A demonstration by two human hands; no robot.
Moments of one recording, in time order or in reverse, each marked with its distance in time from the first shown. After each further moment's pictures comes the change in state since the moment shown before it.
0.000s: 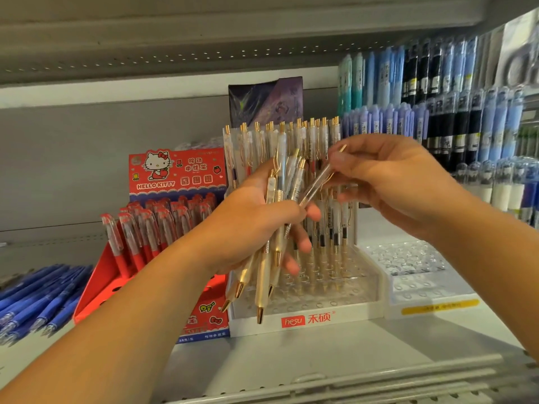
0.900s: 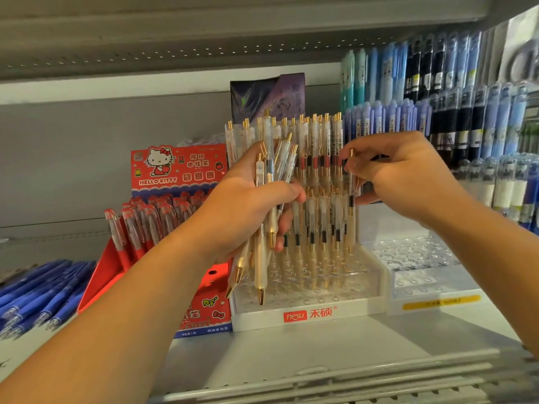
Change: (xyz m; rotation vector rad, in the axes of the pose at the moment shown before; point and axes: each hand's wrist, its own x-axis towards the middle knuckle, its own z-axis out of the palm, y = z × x) left_hand -0.003 0.006 -0.004 -0.017 0.094 0.105; right_hand 0.002 0.006 -0.007 -0.480 0.211 -0.067
